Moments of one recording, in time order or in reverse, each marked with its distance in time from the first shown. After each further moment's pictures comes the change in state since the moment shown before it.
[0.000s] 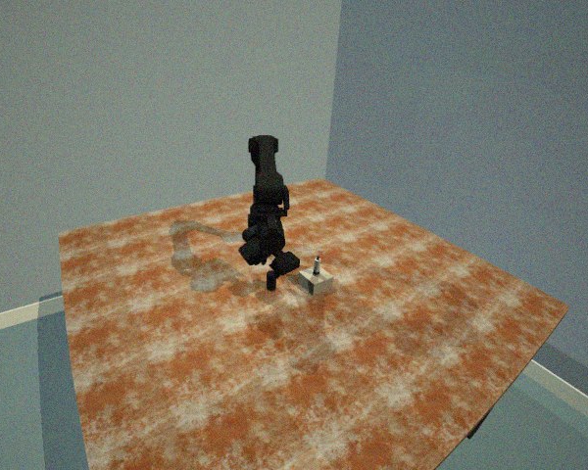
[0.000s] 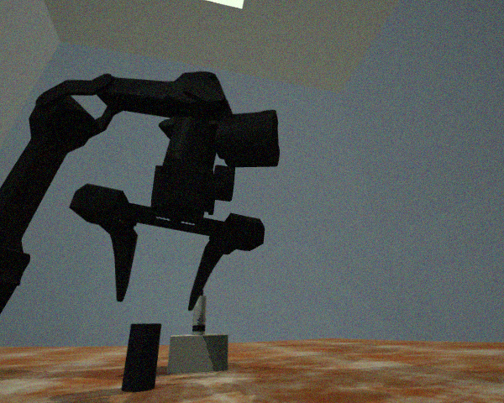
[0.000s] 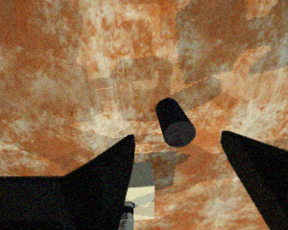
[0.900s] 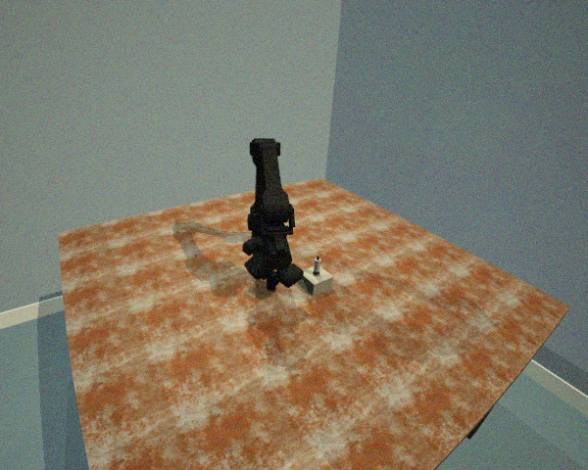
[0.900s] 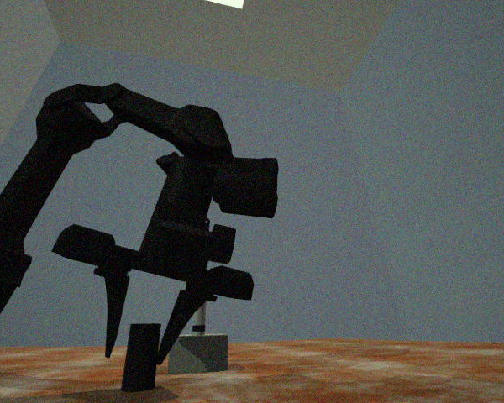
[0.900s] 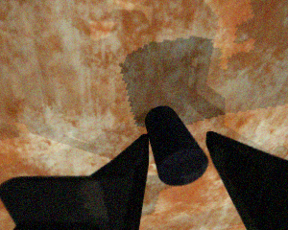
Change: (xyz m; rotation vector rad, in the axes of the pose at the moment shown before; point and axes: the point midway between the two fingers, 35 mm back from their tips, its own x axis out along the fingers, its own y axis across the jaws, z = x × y) arm 0.049 -0.006 -0.006 -0.143 -0.015 -0.085
